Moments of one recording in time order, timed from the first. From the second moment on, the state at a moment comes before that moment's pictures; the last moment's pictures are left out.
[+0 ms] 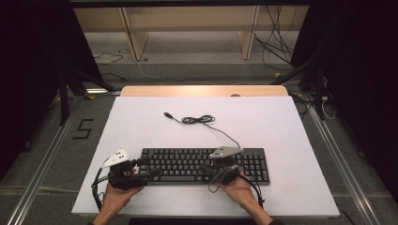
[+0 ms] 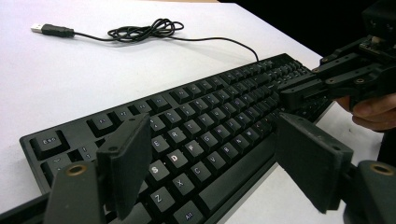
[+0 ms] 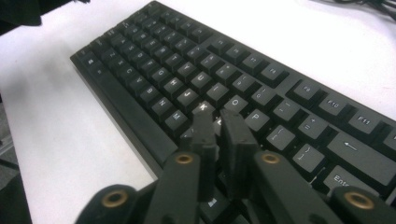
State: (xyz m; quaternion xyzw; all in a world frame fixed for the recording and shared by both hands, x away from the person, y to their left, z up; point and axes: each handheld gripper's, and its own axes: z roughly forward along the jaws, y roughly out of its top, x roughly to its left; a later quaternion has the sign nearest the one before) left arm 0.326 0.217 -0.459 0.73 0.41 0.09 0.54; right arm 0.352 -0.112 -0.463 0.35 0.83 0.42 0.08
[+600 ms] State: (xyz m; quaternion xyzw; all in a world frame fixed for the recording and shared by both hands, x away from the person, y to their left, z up) left arm 0.322 0.217 -0.460 0.74 0.40 0.09 0.53; right arm 0.354 -0.105 -0.471 0.35 0.84 0.40 0.08
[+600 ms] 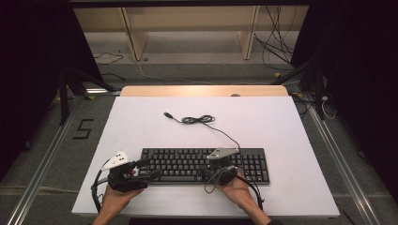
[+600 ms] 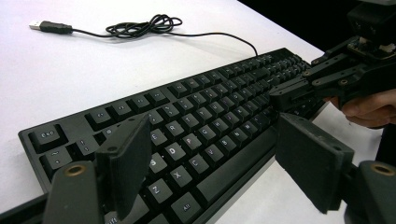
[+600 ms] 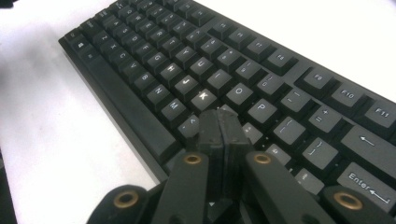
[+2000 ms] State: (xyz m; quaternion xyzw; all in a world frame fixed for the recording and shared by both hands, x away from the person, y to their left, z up) left arm 0.323 0.217 -0.461 0.74 0.40 0.10 0.53; right arm 0.352 -0.117 -0.466 0.36 0.83 0.43 0.07
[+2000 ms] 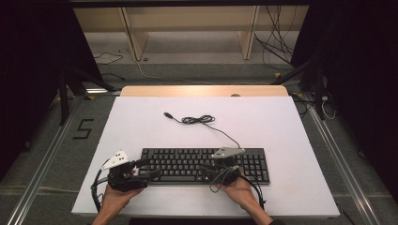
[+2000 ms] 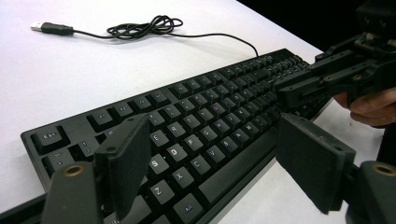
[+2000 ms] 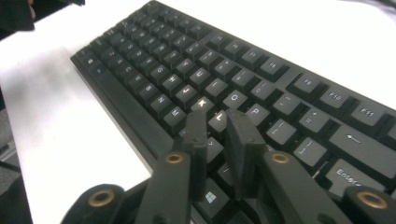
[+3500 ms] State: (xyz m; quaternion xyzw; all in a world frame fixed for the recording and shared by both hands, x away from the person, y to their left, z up) left arm 0.322 0.215 -0.459 0.74 0.39 0.08 0.54; right arm 0.322 -0.183 -0.439 0.37 0.77 0.51 0.11
